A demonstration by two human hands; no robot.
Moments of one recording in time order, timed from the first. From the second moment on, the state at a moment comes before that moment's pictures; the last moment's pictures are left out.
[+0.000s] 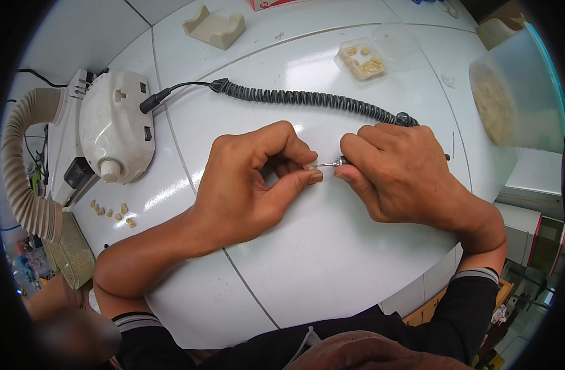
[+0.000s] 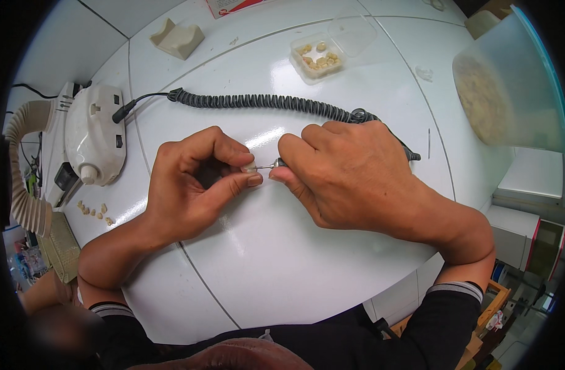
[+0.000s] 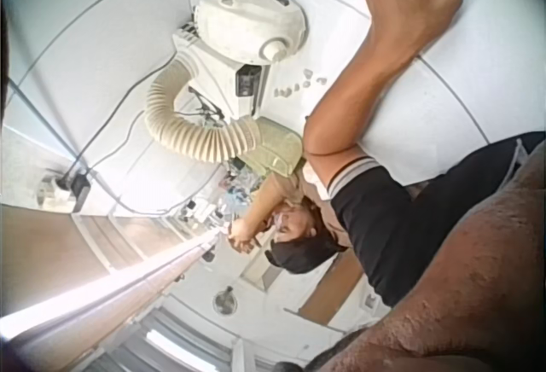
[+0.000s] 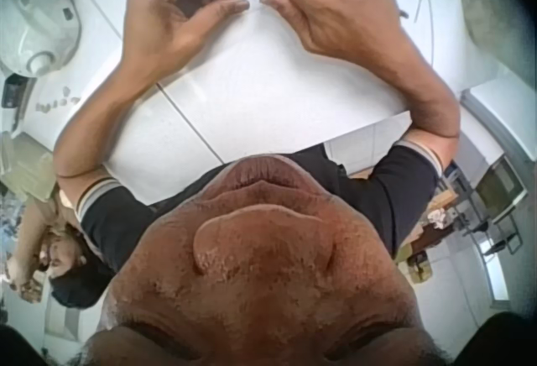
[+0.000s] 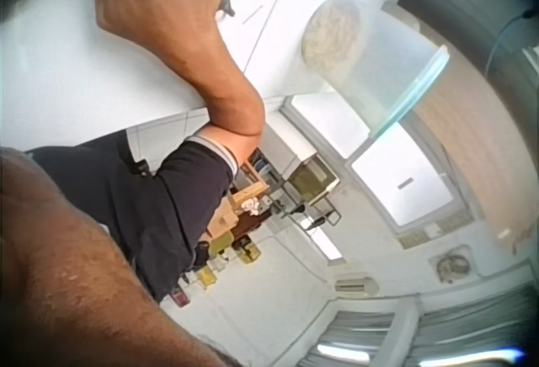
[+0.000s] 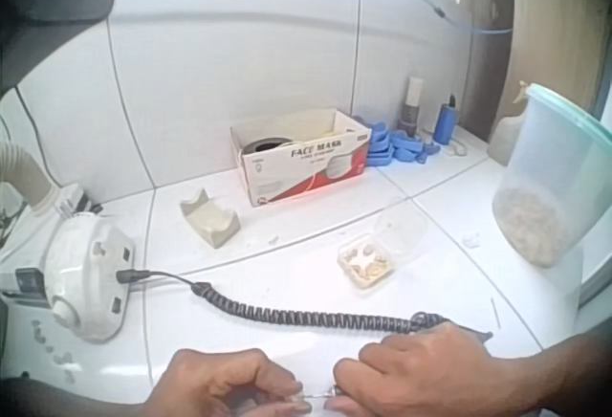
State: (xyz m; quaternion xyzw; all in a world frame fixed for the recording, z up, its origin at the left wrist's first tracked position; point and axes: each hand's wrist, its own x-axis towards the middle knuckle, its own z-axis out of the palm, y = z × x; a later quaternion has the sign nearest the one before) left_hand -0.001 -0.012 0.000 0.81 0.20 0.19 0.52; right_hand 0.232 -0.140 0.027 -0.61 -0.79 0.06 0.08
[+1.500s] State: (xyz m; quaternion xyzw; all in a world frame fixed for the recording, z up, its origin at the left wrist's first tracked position) left_hand 0.000 -0.014 -0.001 0.80 0.21 0.19 0.53; right_hand 0.236 -0.141 0.024 -0.60 -0.79 0.06 0.08
